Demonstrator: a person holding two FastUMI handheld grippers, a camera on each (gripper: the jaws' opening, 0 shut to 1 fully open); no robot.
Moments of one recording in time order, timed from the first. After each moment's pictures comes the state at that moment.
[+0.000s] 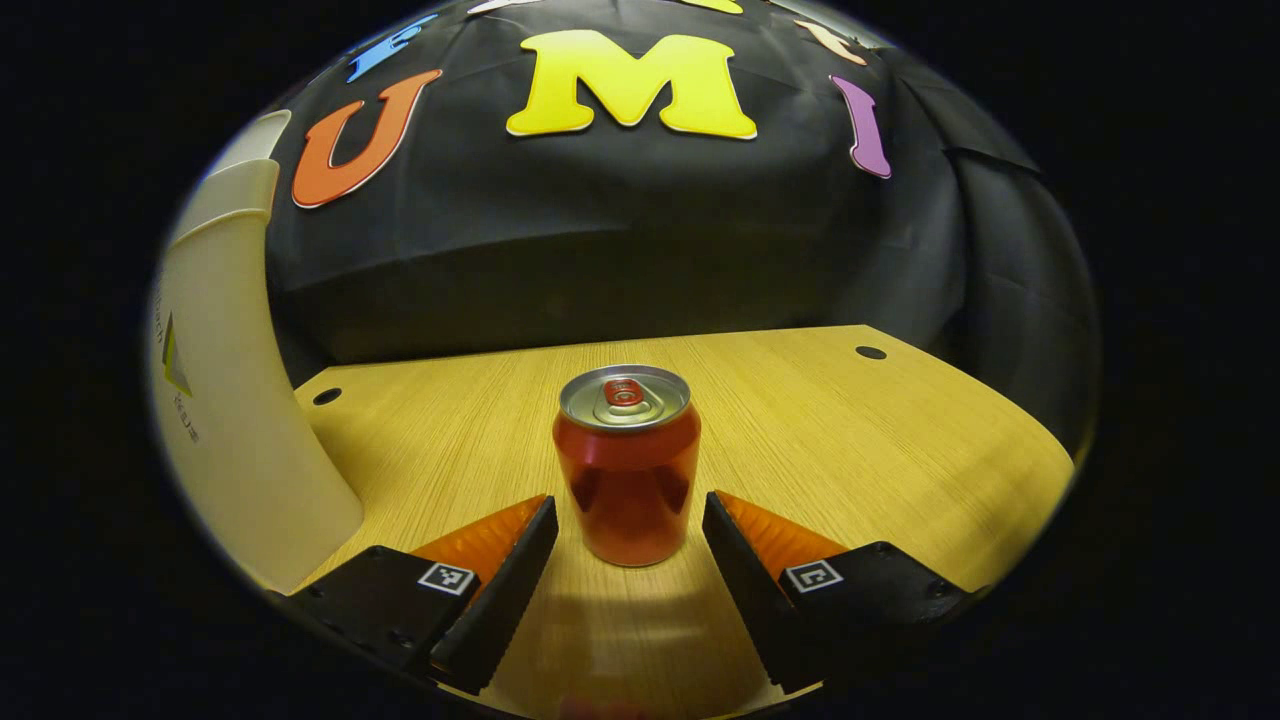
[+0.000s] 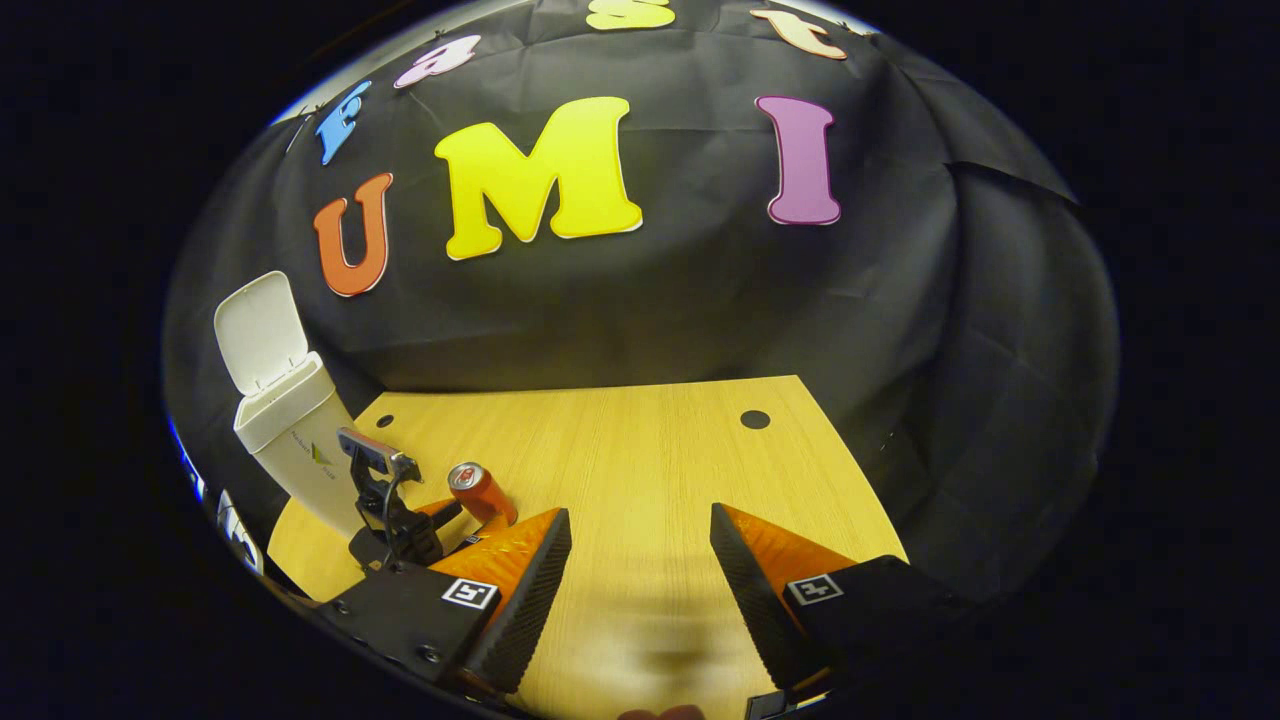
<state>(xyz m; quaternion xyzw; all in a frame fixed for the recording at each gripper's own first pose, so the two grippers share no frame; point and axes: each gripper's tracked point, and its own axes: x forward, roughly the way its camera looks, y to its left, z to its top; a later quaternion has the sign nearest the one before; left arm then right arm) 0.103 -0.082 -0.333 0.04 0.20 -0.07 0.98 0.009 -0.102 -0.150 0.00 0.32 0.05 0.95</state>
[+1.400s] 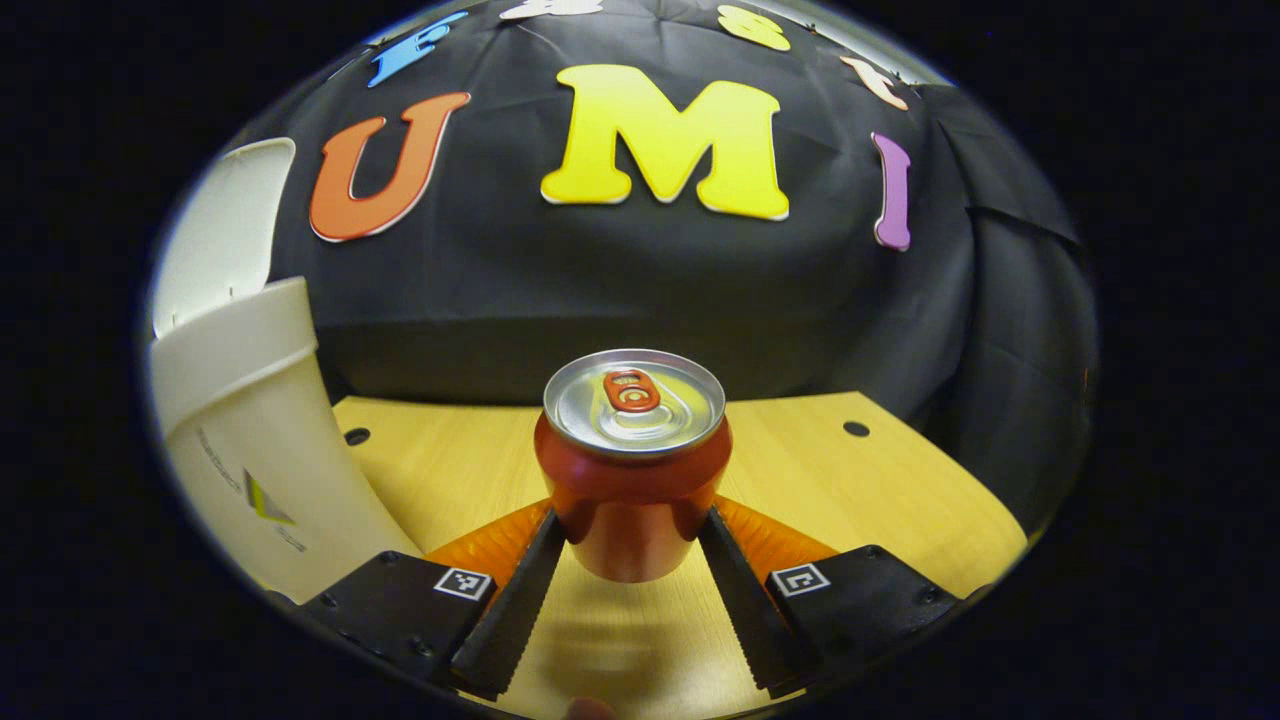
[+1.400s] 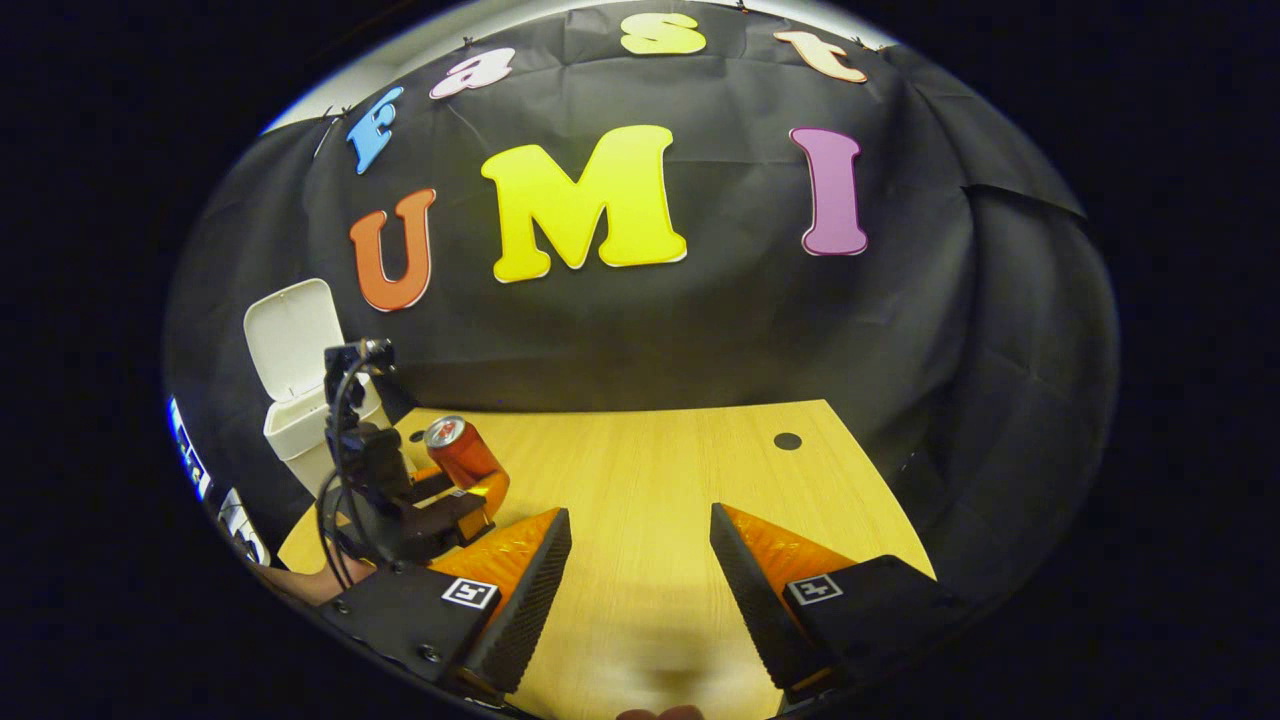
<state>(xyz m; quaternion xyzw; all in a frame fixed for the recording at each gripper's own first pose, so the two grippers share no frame) 0.097 -0.051 -0.181 -0.01 0.16 -0.05 0.99 -0.011 -0.054 -0.119 0.01 0.26 0.08 0.96</state>
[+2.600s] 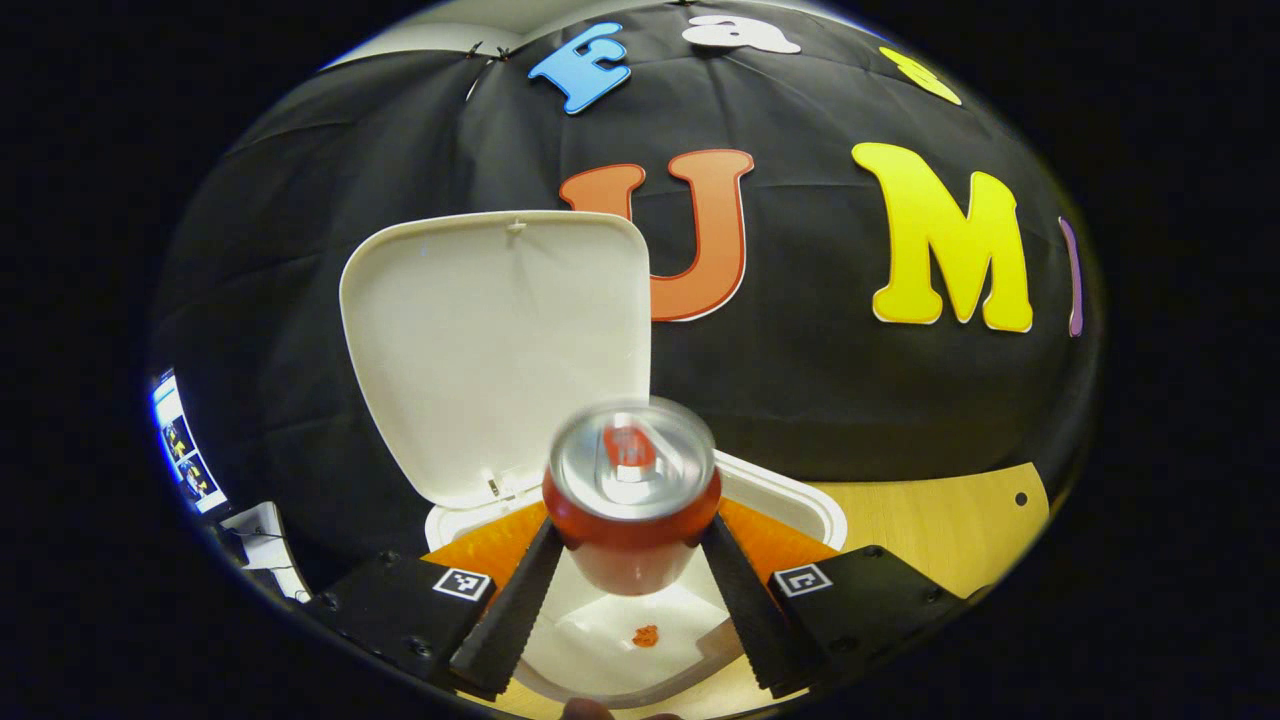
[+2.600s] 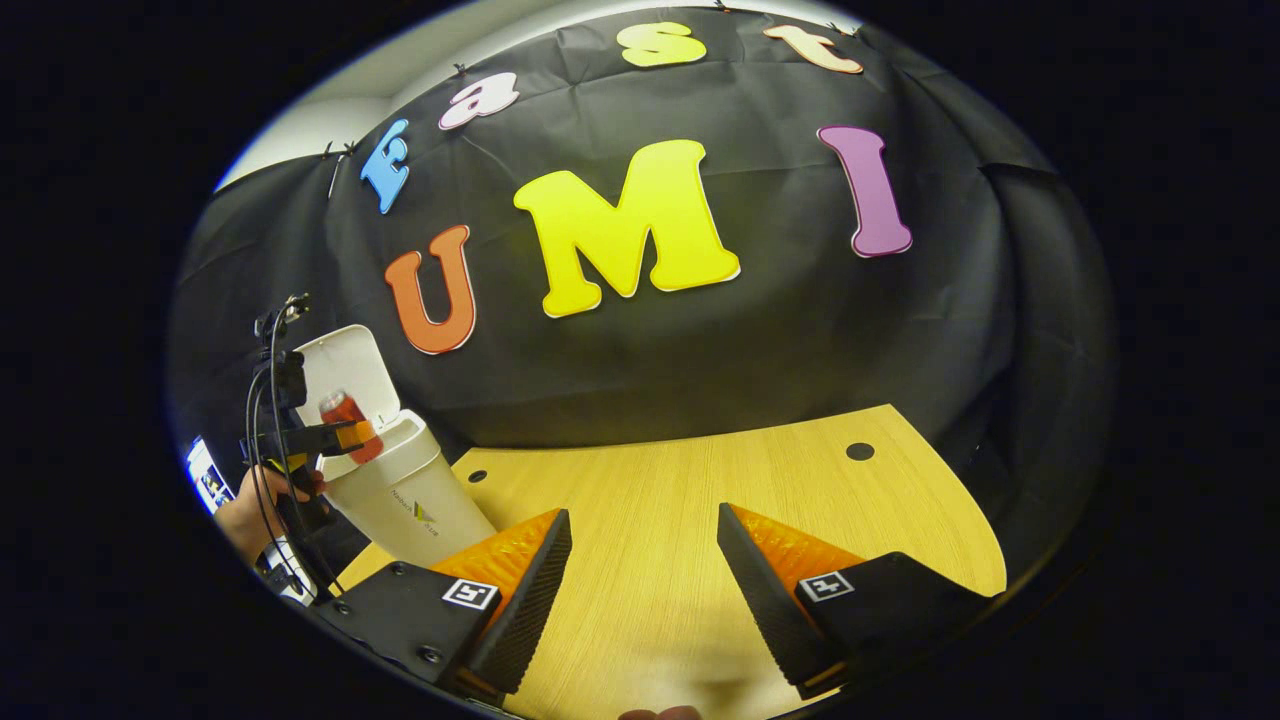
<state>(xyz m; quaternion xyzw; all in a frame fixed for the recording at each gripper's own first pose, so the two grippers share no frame) 0.064 0.231 -0.070 0.01 0.15 0.22 0.96 0.006 0.002 -0.116 0.07 0.24 0.14 0.96</state>
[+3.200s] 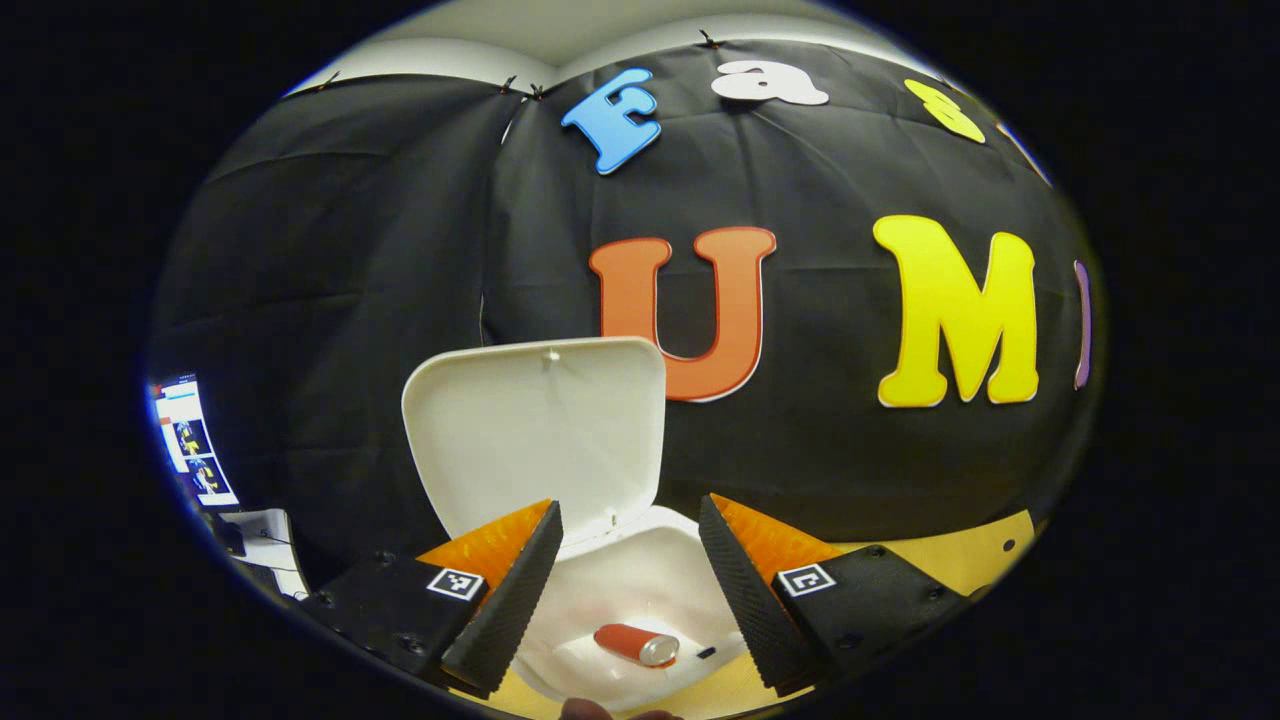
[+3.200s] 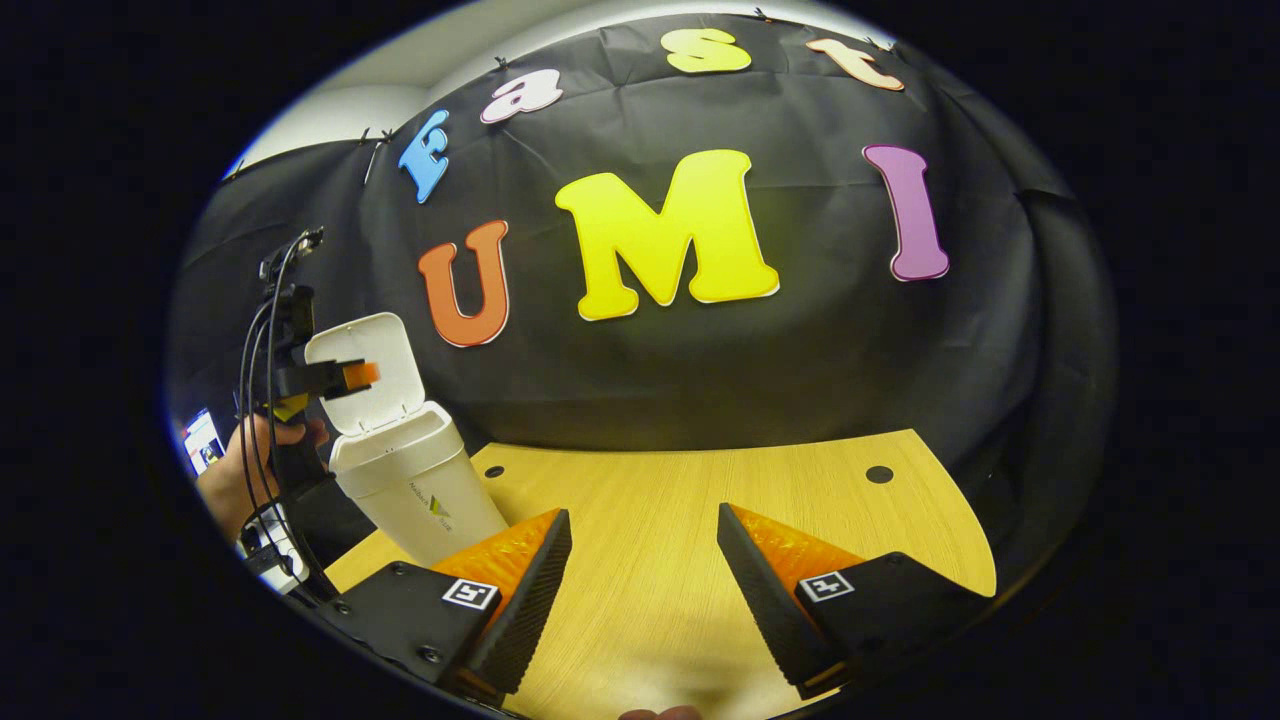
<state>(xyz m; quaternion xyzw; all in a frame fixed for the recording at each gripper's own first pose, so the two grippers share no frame) 0.068 0.227 0.025 0.01 0.05 0.26 0.96 0.006 0.021 -0.102 0.04 0.23 0.18 0.96</state>
